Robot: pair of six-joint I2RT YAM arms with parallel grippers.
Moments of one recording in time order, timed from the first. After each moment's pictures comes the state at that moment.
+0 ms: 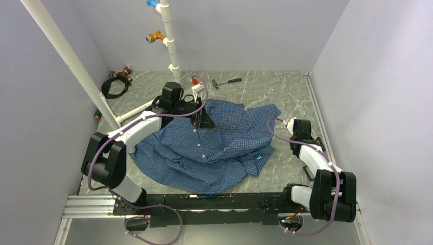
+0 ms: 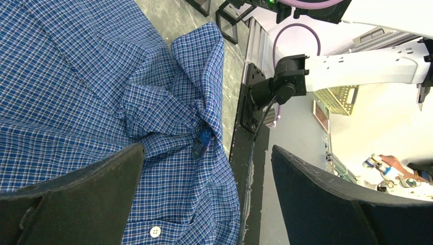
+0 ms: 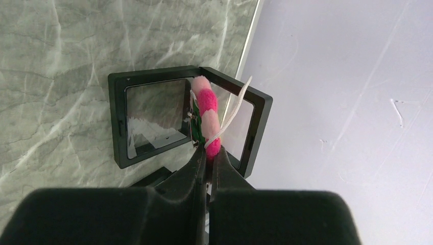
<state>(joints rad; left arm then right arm) -0.45 1.56 1.08 -0.01 1.06 -0.33 -0.11 1.18 0.49 -0.21 0.56 -0.76</state>
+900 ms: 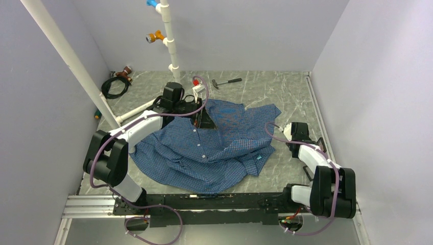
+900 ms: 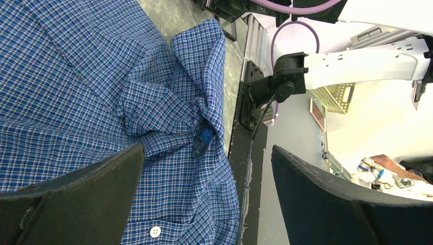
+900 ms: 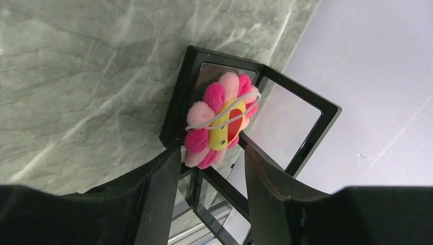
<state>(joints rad) -0.44 1.58 1.08 -0.01 1.08 -0.34 -0.10 1.22 0.46 -0.27 0.51 -0.78</state>
